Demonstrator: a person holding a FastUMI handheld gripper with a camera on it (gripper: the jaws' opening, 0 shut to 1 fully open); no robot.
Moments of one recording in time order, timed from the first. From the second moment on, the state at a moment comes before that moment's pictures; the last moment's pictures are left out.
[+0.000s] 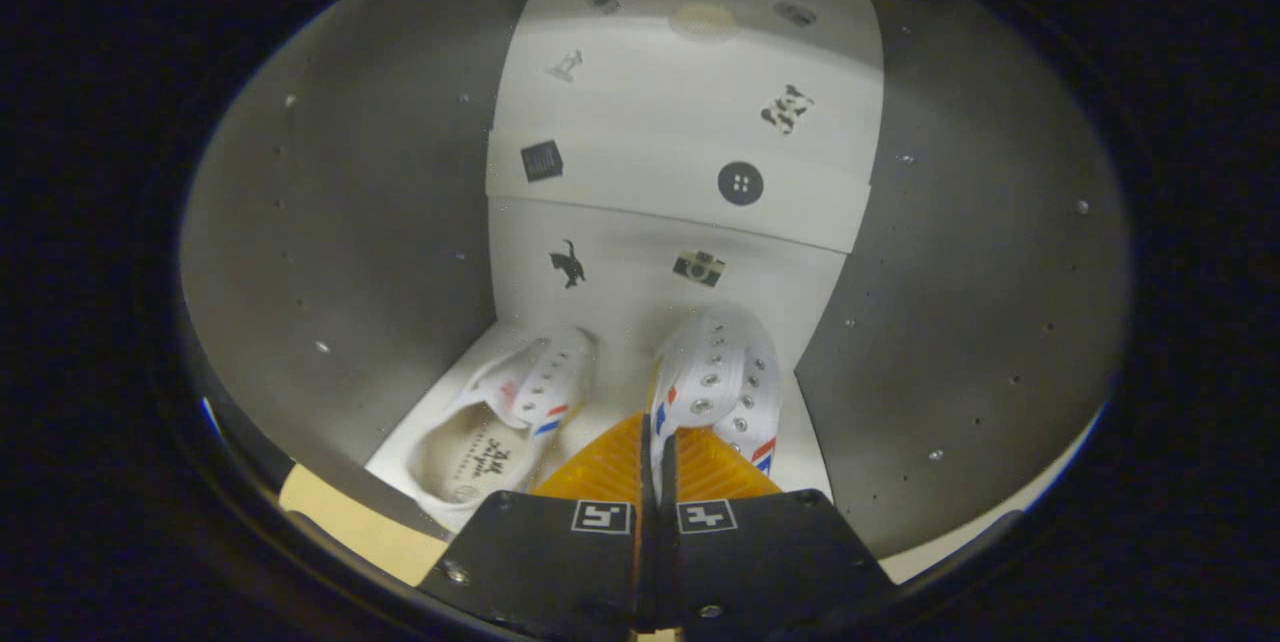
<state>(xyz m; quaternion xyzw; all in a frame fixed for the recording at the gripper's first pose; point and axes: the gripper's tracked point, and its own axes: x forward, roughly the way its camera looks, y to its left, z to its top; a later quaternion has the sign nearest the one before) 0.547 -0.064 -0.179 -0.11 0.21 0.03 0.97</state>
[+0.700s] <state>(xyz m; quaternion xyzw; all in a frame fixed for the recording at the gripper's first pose) 0.565 -0.063 -0.221 -0.08 0.25 0.02 0.97</state>
